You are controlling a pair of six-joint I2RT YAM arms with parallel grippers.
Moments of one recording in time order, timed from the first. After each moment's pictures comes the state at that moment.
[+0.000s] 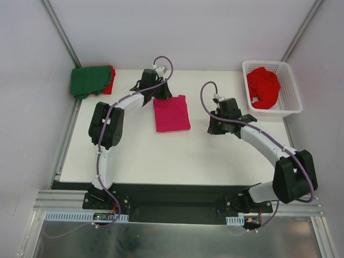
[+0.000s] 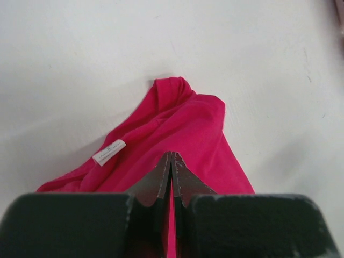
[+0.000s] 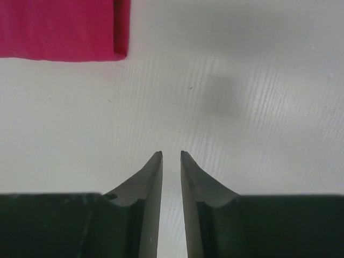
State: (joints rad) left arm -0.36 2.17 1.63 -0.03 0.37 -0.33; right arm 0.42 1.39 0.95 -0.48 -0.08 0.30
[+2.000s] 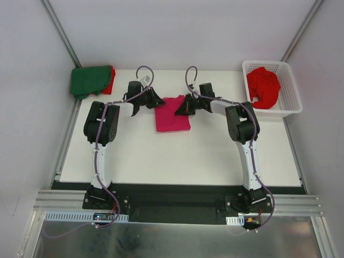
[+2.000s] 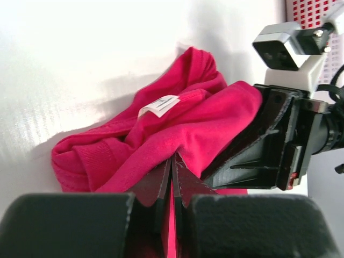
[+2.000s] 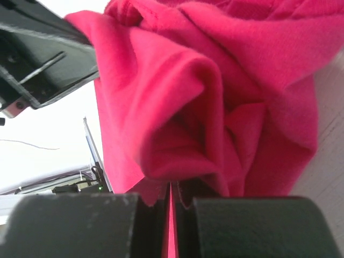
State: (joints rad) left arm -0.23 2.18 1.34 0.35 0.61 -0.70; right arm 0.35 2.41 1.67 -0.04 -0.87 0.65
